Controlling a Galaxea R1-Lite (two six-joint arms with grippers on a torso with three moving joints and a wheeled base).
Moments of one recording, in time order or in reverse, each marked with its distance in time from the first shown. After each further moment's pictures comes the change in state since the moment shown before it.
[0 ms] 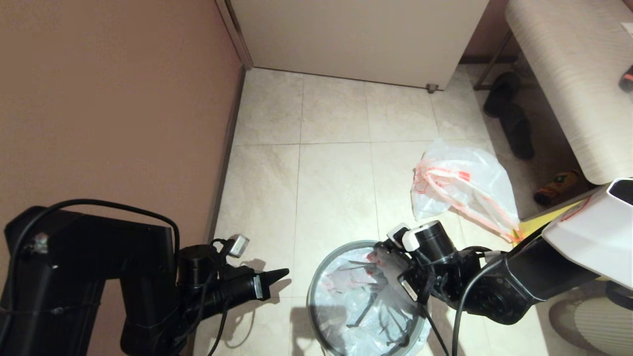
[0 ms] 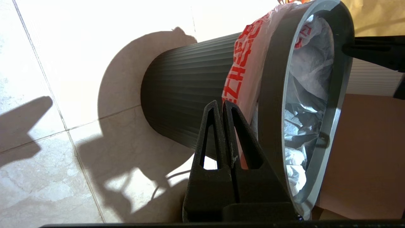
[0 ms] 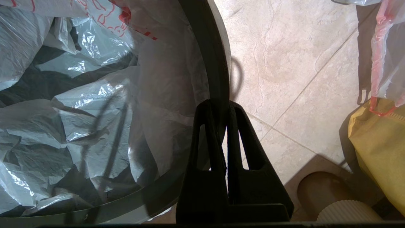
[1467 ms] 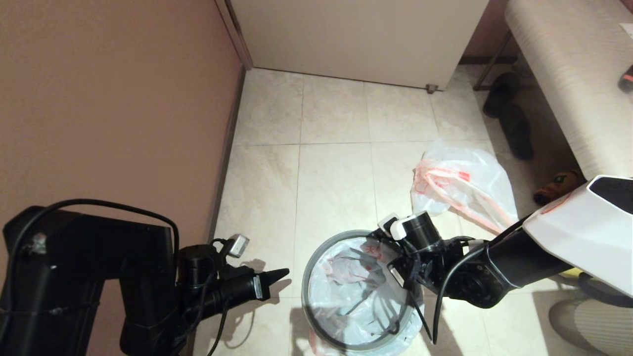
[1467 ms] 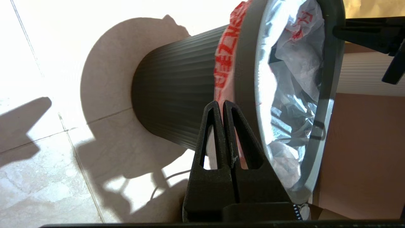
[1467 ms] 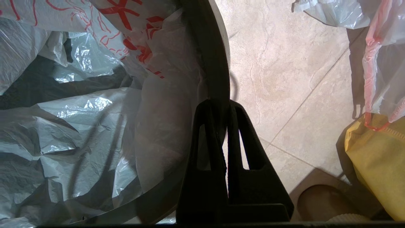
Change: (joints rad) left arm -0.001 -0.004 0.002 0.000 -0.002 0.000; right arm 0.000 0.064 -0.116 0.048 -0.009 0.004
